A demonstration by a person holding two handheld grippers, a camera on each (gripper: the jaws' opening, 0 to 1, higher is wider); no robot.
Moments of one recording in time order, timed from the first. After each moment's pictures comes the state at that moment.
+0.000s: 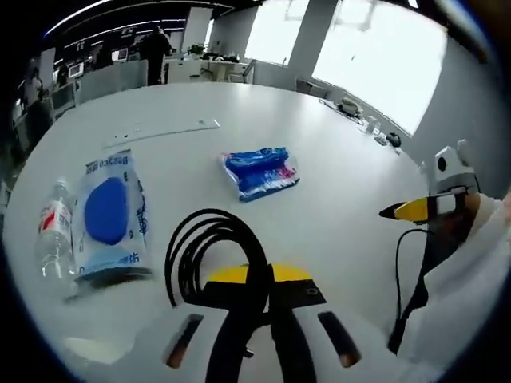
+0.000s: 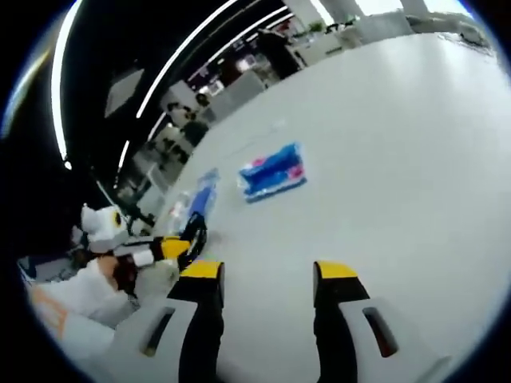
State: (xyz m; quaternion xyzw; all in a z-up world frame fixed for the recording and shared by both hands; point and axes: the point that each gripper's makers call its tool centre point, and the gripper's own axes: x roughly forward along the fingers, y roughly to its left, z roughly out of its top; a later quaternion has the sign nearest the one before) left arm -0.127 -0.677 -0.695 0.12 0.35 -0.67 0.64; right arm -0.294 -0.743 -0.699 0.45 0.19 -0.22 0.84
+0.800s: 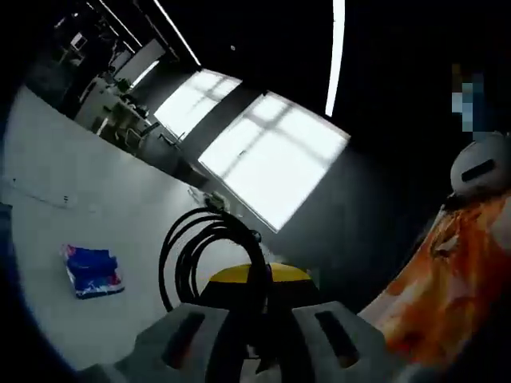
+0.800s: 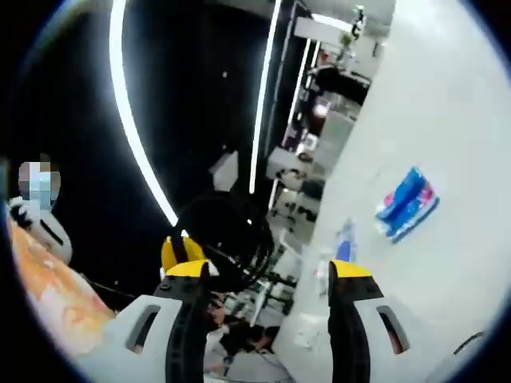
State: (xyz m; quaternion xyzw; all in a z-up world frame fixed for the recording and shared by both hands) left arm -0.235 -0.704 -0.469 -0.22 0.30 -0.84 0.39; right arm -0.242 -0.729 -0.557 0.56 -0.14 0.04 0.81
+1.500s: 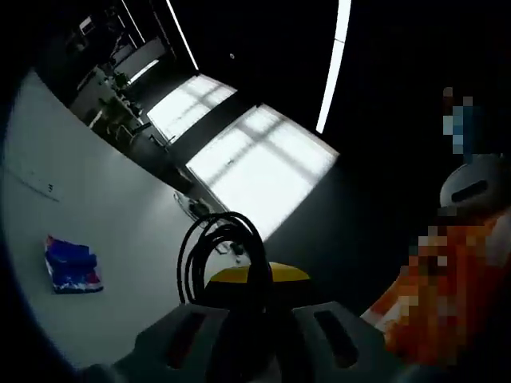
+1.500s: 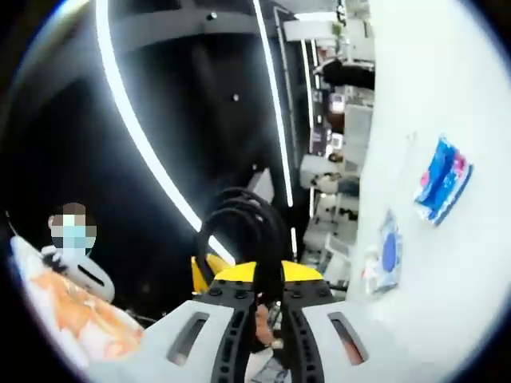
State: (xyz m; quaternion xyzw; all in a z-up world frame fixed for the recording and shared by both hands) left arm -0.228 -0.713 -0.477 -0.26 0.32 -0.82 0.40; right arm -0.256 -0.742 -0.550 0.62 -0.18 0.05 0.77
